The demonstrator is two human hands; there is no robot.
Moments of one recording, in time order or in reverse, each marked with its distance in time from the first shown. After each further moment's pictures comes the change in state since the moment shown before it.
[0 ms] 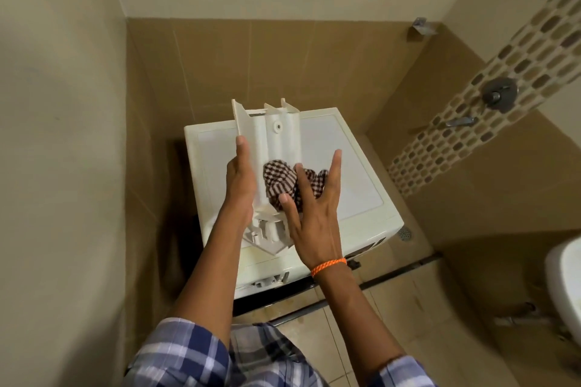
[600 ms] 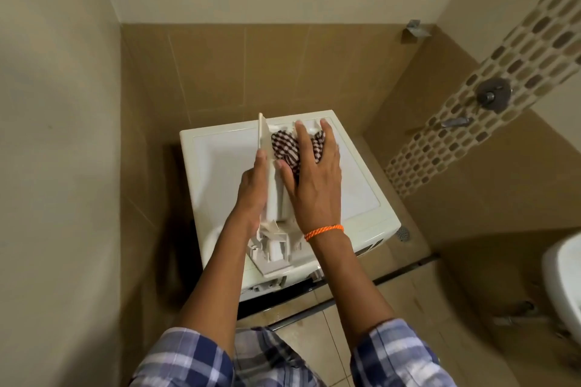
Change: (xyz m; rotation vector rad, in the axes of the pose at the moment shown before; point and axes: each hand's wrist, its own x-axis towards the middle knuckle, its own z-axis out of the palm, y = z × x) left_hand -0.019 -0.001 0.015 0.109 -0.113 -0.018; right_hand 0.062 -0.009 -0.007 -0.161 0.109 -0.068
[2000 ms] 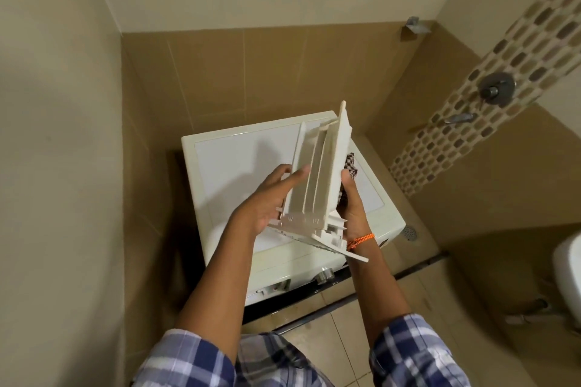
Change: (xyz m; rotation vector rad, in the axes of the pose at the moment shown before) left_hand 0.017 -0.002 0.006 0.202 -0.389 -0.163; right_hand -0.029 0.071 -0.012 1.399 -0.279 0.856
